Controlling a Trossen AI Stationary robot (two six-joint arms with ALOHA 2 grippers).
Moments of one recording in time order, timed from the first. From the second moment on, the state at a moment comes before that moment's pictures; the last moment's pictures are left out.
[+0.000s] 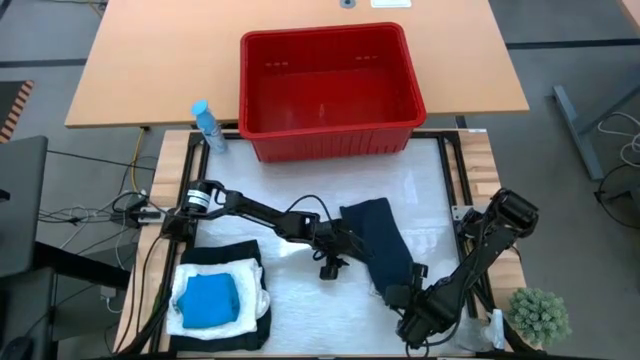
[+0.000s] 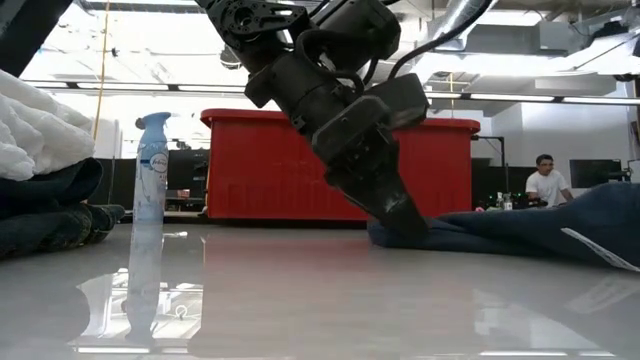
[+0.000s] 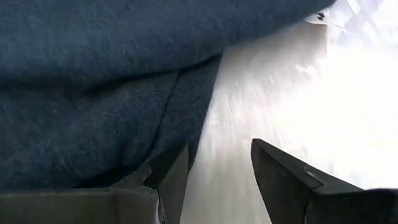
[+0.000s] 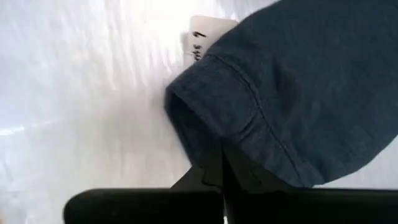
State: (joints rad) left arm -0.10 2.13 1.36 -0.03 0.13 0.00; right arm 0.85 1.77 1.25 -1.04 0.31 1.07
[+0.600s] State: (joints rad) left arm -0.09 2.13 1.36 -0.03 0.06 0.00; right arm 0.94 1.77 1.30 -1.09 0.36 1.11
